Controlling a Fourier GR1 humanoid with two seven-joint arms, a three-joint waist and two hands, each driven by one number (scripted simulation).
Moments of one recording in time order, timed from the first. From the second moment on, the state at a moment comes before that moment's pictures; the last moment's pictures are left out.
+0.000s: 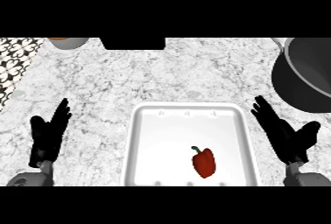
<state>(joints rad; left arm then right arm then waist) -0.05 0.31 -0.04 -1.34 0.10 0.20 0.13 -0.05 -0.29 0.06 -1.39 -0.27 0.07 0.05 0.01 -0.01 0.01</state>
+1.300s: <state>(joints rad) -0.19 0.29 0.03 -1.61 0.16 0.21 0.19 -0.47 -0.50 0.27 -1.29 0.17 0.42 -0.52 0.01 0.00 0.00</state>
